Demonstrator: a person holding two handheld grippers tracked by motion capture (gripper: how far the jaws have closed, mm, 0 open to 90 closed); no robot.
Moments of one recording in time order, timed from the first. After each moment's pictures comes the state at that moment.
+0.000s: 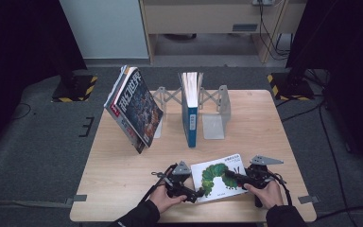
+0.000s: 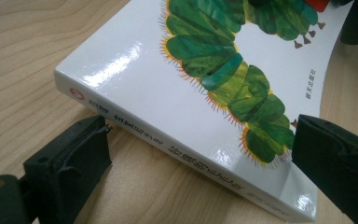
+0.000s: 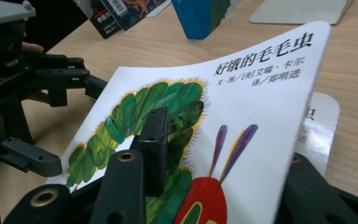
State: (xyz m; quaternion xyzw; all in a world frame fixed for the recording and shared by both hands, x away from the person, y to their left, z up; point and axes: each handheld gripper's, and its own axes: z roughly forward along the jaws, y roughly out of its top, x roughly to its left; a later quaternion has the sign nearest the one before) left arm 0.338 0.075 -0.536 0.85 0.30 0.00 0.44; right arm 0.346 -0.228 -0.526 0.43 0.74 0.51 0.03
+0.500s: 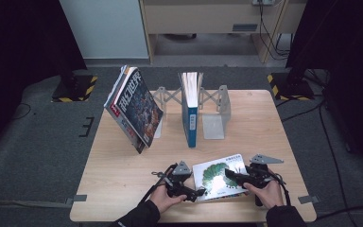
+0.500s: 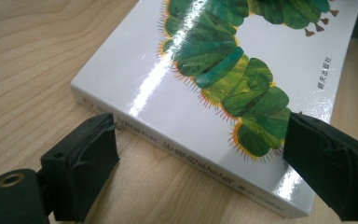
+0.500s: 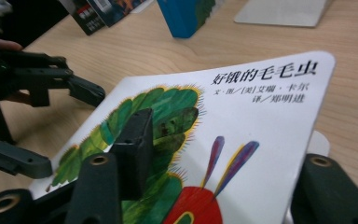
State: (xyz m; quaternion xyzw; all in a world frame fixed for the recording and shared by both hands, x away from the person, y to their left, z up) left arm 0.337 0.074 -0.536 0.85 0.30 0.01 0.44; right arm 0.347 -0.227 -0.522 0.44 0.75 0.49 0.05
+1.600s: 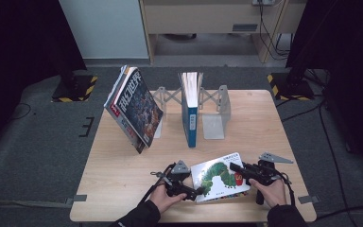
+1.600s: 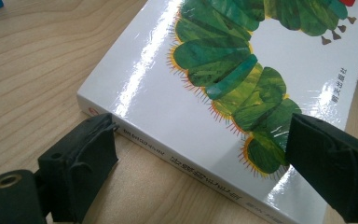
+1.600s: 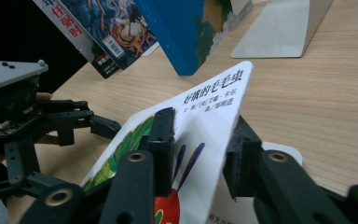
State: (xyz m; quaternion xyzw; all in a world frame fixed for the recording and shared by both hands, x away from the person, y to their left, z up) left arm 0.339 0.077 -0.536 0.84 0.32 0.00 0.44; right arm 0.347 -0.242 -0.514 0.46 0.69 0.56 0.04
